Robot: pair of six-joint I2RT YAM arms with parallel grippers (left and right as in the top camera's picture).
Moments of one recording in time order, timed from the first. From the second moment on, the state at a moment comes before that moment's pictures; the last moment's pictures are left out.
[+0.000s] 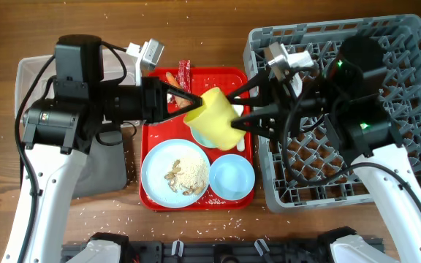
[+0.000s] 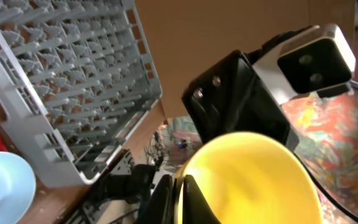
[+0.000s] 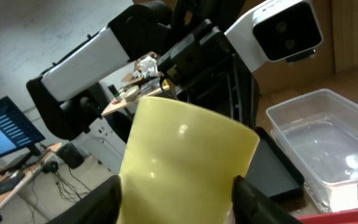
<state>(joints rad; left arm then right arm) -0.16 1.29 1.39 -0.87 1.22 -0.54 0.28 1.25 1.15 -0.07 -1.43 0.24</state>
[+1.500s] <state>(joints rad) -0.07 1.29 1.39 -0.75 1.13 -0.63 0.01 1.16 1.17 -0.69 -0.95 0.27</state>
